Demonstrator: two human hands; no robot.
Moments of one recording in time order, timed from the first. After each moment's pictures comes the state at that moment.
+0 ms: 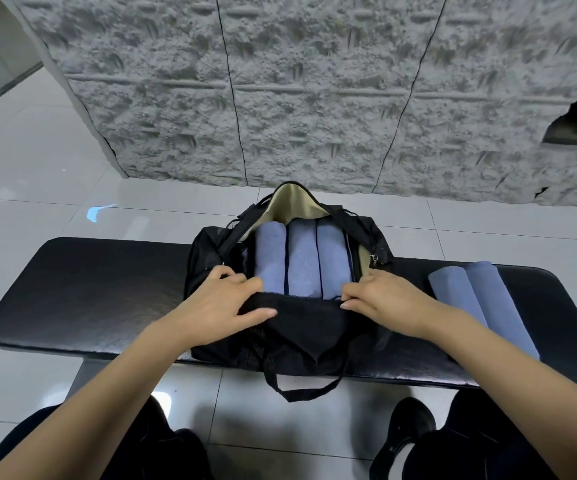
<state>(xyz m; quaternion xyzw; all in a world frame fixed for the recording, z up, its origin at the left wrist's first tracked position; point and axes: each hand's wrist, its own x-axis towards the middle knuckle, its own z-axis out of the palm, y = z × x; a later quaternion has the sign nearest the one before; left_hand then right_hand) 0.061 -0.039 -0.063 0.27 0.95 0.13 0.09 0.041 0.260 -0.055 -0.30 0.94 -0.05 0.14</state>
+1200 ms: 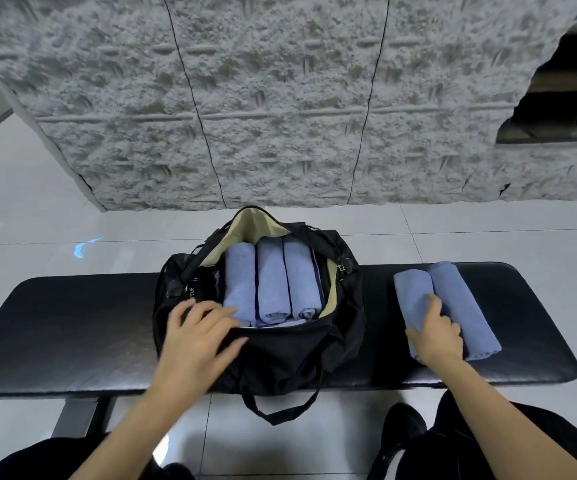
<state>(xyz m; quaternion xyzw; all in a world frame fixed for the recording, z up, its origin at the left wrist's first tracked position) 0.103 -0.007 -0.074 0.23 0.95 0.12 -0.17 0.082 0.371 -0.145 0.28 0.94 -0.16 0.09</state>
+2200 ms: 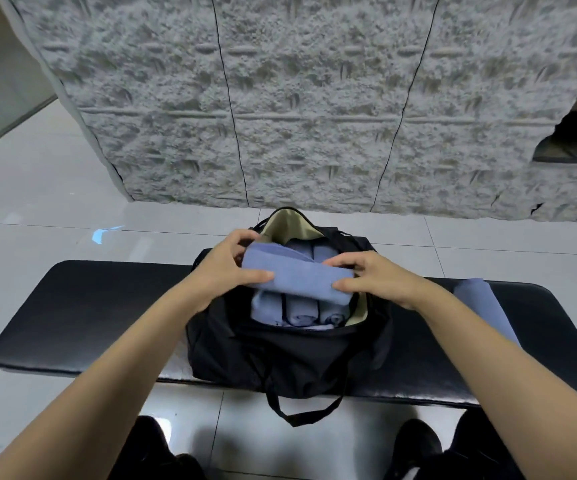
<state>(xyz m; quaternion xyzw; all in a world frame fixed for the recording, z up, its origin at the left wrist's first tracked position) 0.012 -0.018 -0.018 -0.02 0.81 0.57 0.13 0.003 0.255 -0.023 -0.13 0.80 -0.52 0.25</state>
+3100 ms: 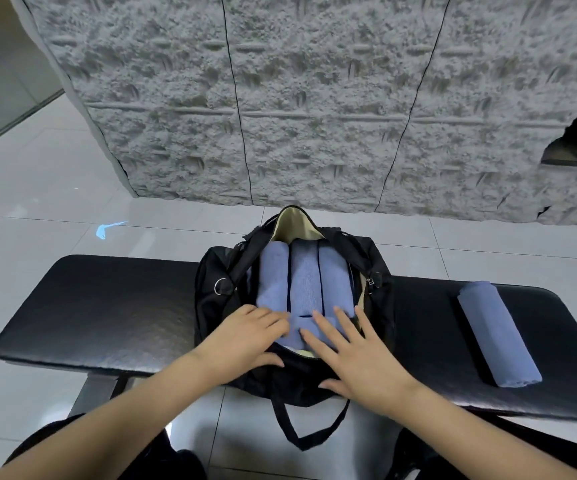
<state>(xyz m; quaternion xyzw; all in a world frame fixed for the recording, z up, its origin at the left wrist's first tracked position) 0.075 -0.016 -0.088 0.40 0.92 0.01 -0.03 0.101 0.231 -0.101 -0.36 0.93 0.08 0.02</state>
